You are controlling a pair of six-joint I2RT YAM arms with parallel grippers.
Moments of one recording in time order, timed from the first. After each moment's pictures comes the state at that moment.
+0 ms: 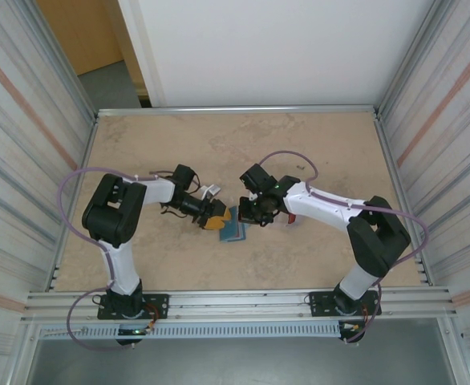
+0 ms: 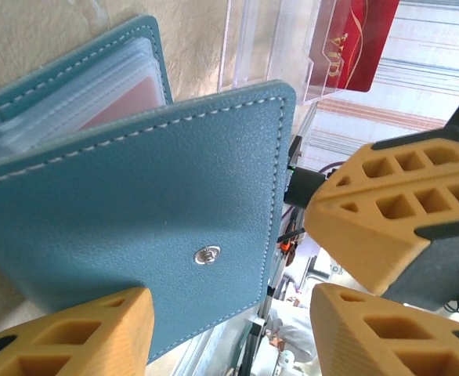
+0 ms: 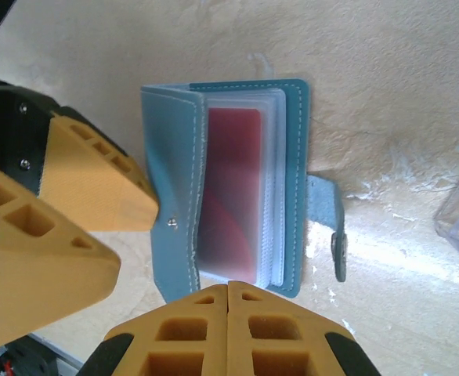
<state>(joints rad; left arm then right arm) -0.38 1.91 0.98 -0.46 1.18 -0.29 0.79 1.64 1.11 -0.60 -0.21 0.81</state>
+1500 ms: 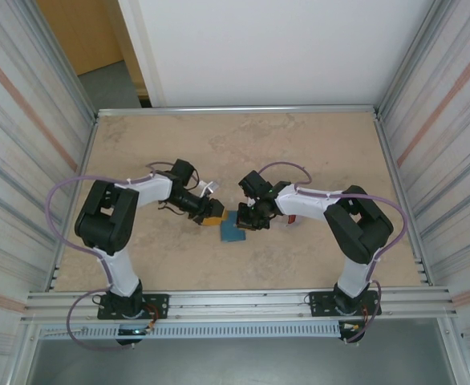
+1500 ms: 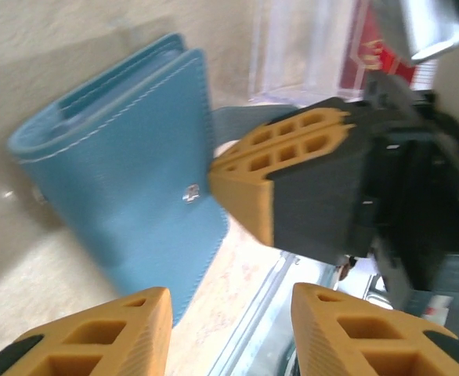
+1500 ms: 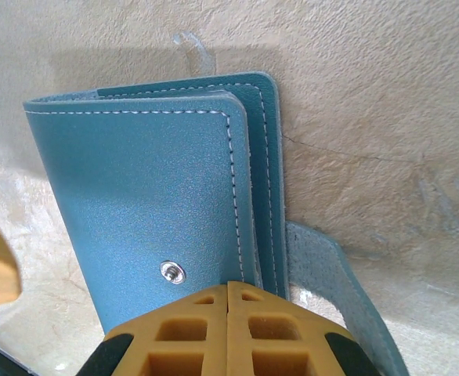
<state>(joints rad) -0.39 1.83 1.02 -0.59 0.98 -0.23 0.76 1.79 1.05 -0.46 -0.30 0.86</state>
